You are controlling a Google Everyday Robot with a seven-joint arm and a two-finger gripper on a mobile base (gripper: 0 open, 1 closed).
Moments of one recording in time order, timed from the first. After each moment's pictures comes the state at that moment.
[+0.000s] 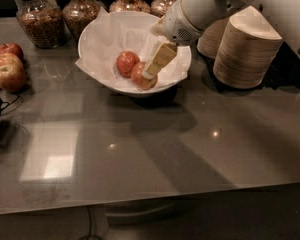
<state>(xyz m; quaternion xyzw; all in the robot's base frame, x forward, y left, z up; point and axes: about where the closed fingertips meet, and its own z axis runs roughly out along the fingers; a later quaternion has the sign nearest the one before) 0.638 -0.020 0.931 -0.64 0.68 0.12 0.34</state>
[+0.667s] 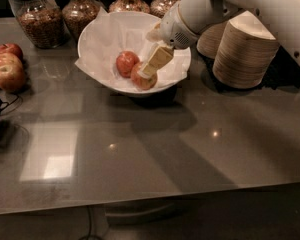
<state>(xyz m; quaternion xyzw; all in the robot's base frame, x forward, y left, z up) 0.638 -0.010 0.924 -0.64 0.67 0.13 0.34</state>
